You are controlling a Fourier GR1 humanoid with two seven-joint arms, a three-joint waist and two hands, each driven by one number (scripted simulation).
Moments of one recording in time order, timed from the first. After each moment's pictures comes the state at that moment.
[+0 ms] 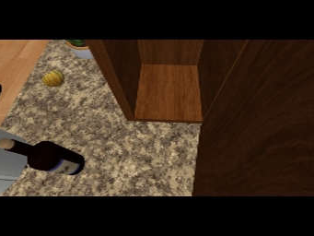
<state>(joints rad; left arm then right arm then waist) -0.29 0.31 -0.20 -2.44 -0.20 0.56 0.95 0.11 -0.17 0.18 -2.38 -0.30 0.11 0.30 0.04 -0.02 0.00</state>
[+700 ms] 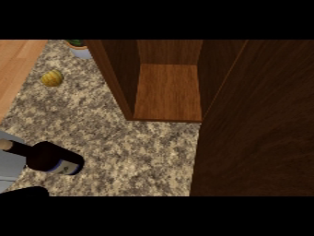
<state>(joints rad) -0.40 0.46 -0.12 -2.44 -0.20 0.56 1.09 0.02 -0.17 0.18 -2.39 -0.28 0.01 0.37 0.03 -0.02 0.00</state>
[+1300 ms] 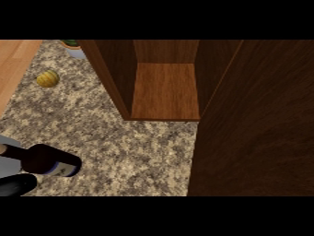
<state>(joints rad) -0.39 0.51 -0.08 -2.44 -0.20 0.57 1.12 -0.01 -0.18 0.19 -2.40 -0.25 -0.03 0.41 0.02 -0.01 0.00</state>
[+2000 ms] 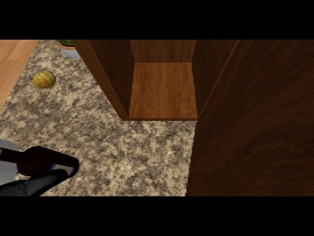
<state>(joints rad) -0.13 0.39 -0.17 -2.40 -0.20 0.62 0.90 0.09 -0.21 0.06 -2.40 -0.24 0.07 0.31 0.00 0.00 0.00</state>
